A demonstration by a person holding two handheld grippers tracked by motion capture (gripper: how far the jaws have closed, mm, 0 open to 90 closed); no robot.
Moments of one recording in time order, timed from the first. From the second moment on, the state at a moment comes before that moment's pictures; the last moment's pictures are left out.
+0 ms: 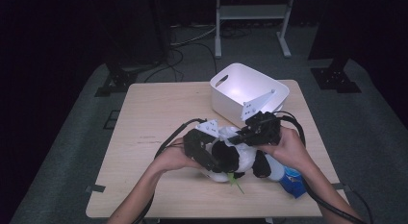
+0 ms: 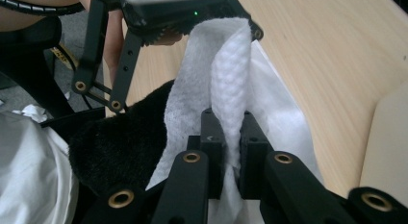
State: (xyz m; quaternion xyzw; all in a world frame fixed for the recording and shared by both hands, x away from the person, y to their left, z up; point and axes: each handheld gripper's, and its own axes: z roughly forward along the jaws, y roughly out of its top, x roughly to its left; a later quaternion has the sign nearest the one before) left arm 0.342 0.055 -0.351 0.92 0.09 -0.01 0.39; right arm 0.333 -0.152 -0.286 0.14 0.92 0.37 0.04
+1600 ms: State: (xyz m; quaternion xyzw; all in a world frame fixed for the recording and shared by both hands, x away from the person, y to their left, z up) left arm 0.336 0.048 -0.365 0.91 0.04 -0.05 0.40; right arm 0.318 -0.167 -0.315 0.17 0.92 0.36 0.01
